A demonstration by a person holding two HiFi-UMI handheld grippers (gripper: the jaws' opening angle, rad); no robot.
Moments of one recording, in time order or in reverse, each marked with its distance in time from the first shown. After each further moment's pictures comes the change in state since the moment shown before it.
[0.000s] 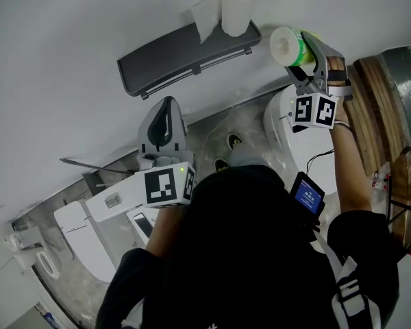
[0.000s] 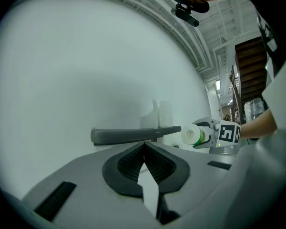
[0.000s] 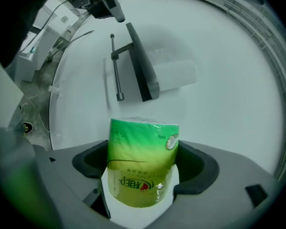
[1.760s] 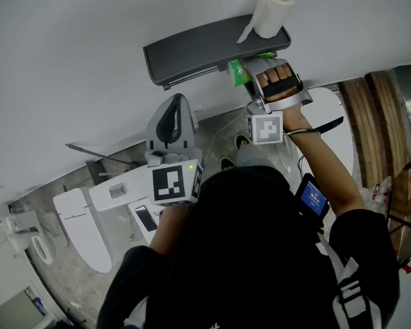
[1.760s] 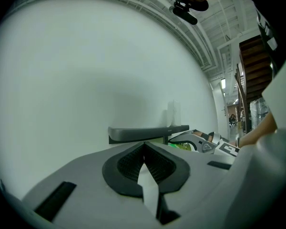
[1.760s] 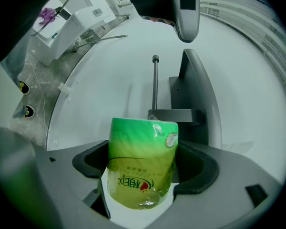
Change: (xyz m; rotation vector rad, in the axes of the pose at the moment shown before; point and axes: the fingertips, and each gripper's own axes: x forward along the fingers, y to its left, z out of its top) left arm -0.016 0.028 0.003 -0.006 0.000 0.062; right arm 0.032 0.081 0.172 -0.354 -0.158 0.036
